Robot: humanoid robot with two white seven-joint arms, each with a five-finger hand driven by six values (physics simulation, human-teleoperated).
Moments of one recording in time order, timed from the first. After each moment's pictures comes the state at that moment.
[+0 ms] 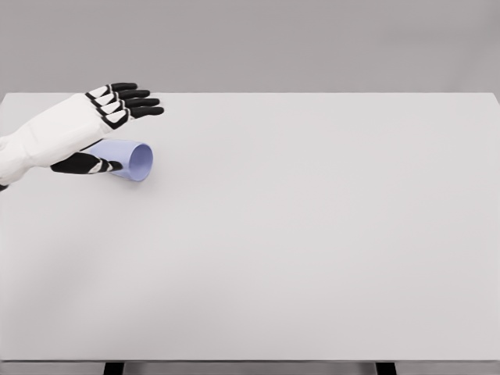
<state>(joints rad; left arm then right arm) -0.33 0.88 -0.30 -1.74 -0.32 -0.61 -0.18 0.03 0.00 -0.02 0.04 0.05 0.01 0.09</state>
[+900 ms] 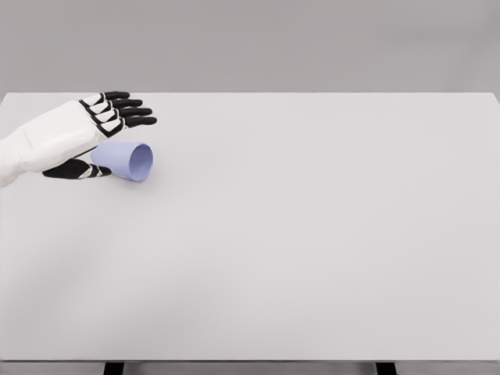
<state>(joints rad) -0.32 0.93 -0.30 -1.73 -0.36 -0.61 -0.18 0.03 0.00 -0.02 0.04 0.05 0.01 0.09</state>
